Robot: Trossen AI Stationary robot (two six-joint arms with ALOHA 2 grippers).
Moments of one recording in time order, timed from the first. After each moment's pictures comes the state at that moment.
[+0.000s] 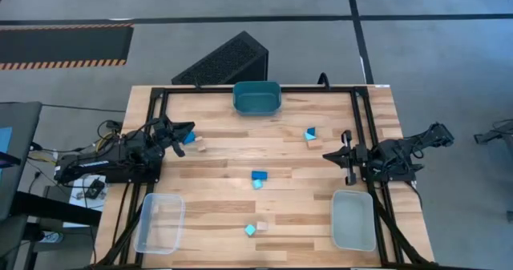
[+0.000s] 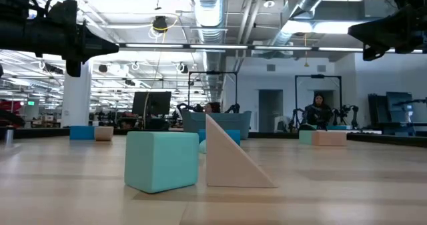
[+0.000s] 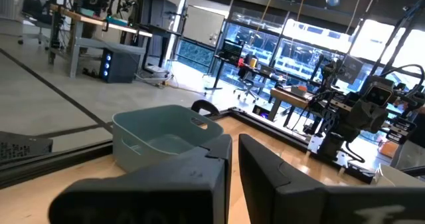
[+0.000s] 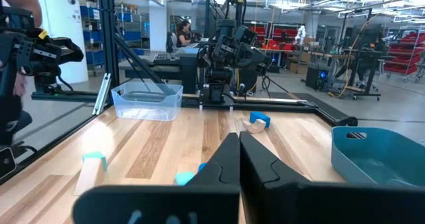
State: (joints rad) left arm 0.18 0.01 0.01 0.08 -0.35 -0.30; right arm 0.36 0.00 0.00 0.07 0.39 -0.08
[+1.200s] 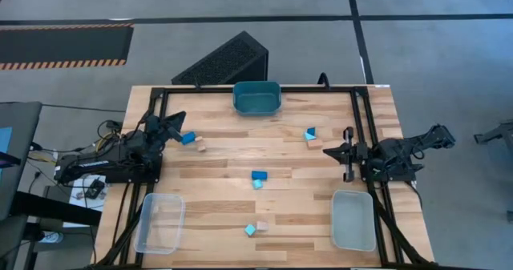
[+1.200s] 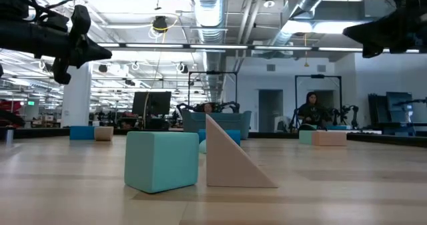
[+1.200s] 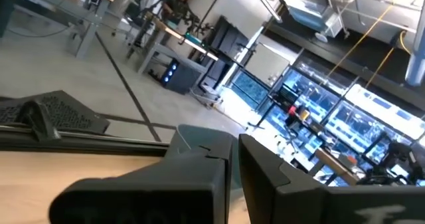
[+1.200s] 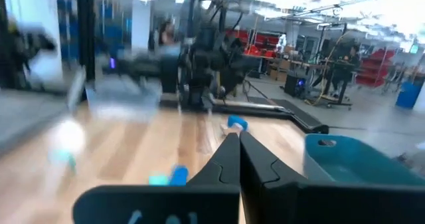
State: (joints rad) left arm 0.18 0.01 0.01 0.09 -0.68 -0.56; right arm 0.32 0.00 0.00 0.14 0.43 -0.09
